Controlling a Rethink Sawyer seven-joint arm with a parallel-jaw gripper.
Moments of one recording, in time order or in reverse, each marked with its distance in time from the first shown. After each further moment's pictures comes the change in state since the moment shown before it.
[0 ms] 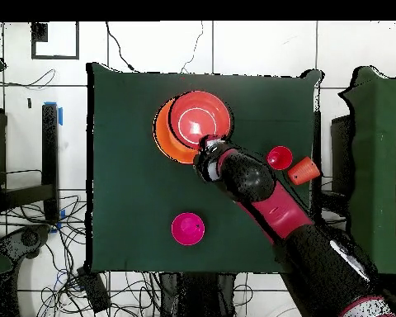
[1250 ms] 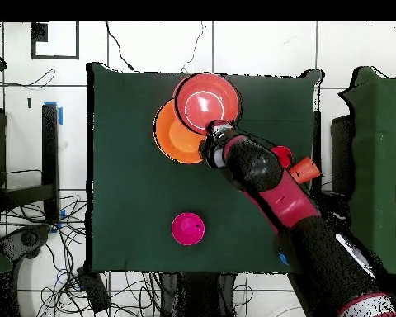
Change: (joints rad) arm 0.016 -0.005 -0.015 -0.079 0.008 0.007 0.000
